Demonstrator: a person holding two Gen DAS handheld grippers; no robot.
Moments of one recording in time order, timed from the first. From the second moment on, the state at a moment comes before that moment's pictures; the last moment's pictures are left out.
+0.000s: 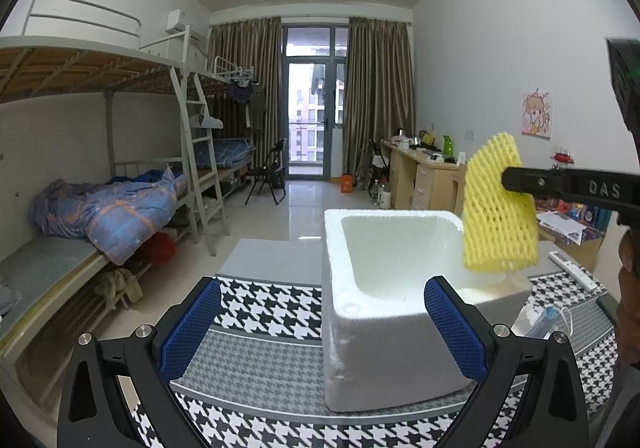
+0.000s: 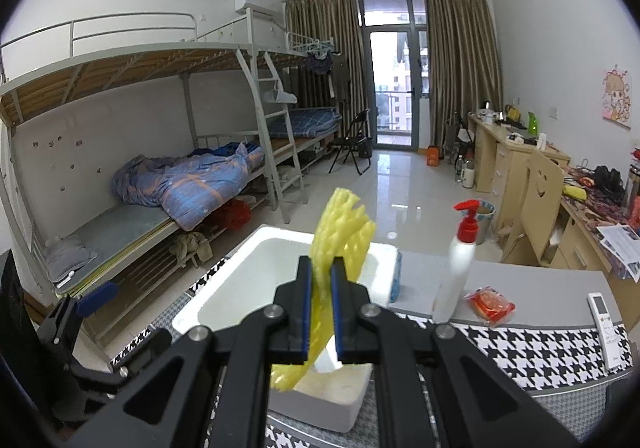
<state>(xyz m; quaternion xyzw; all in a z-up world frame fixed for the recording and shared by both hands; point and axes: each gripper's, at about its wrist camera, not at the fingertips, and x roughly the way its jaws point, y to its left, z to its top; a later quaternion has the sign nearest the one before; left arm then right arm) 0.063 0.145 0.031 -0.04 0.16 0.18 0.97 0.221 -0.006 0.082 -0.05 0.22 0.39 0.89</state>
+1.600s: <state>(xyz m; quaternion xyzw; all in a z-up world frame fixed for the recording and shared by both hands) 0.052 0.140 0.014 -0.06 0.18 0.19 0.96 0.225 0.024 0.050 -0.10 0.27 0.41 0.86</state>
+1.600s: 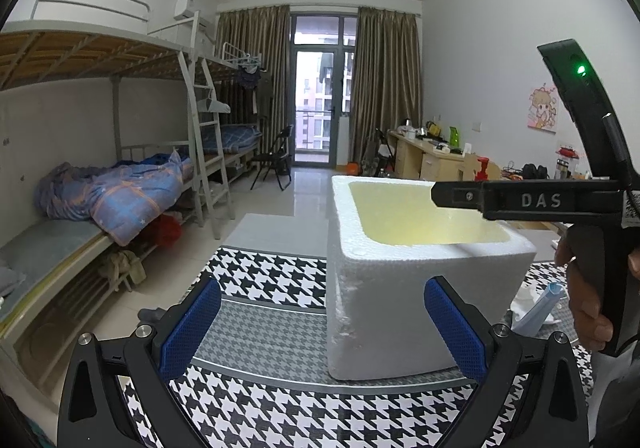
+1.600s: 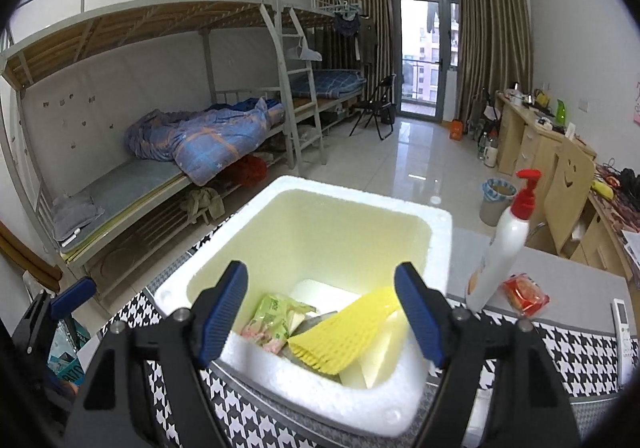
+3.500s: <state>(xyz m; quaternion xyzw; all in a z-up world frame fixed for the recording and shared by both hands) 0.057 0.062 0.010 -0.02 0.16 0.09 0.98 0.199 -0.112 0.018 -0.03 0.24 0.34 0.91</state>
